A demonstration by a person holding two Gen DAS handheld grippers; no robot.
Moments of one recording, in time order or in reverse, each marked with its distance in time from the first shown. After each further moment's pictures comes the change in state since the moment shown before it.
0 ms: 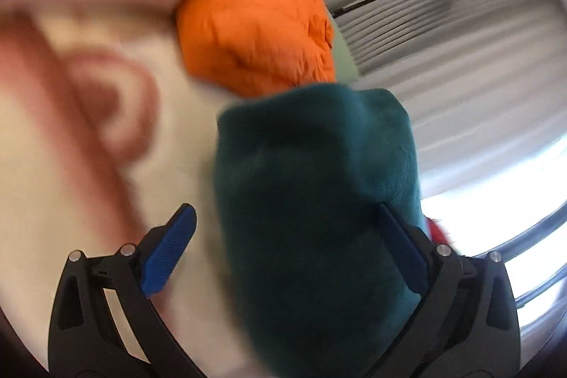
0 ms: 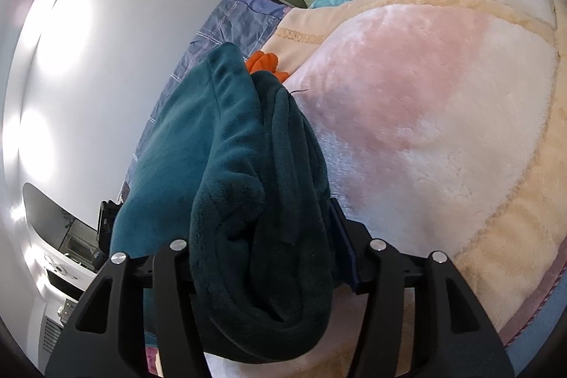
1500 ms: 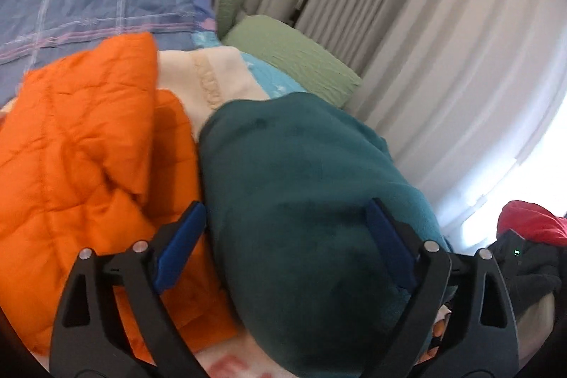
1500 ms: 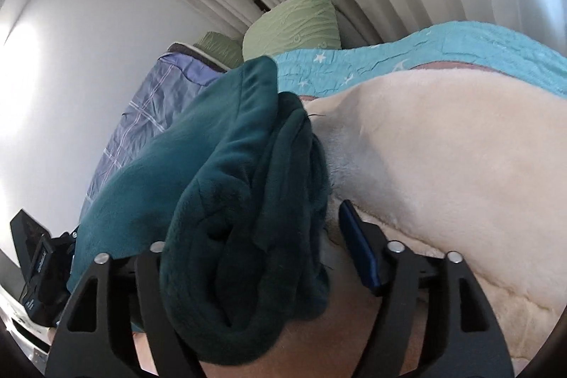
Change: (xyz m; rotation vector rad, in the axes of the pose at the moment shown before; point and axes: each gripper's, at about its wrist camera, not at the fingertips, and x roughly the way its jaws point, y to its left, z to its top) left arm 0.261 -0.178 0.125 0.541 -0.140 0.318; right arm 0.093 -0.082 0.213 0.038 -0.214 -0.200
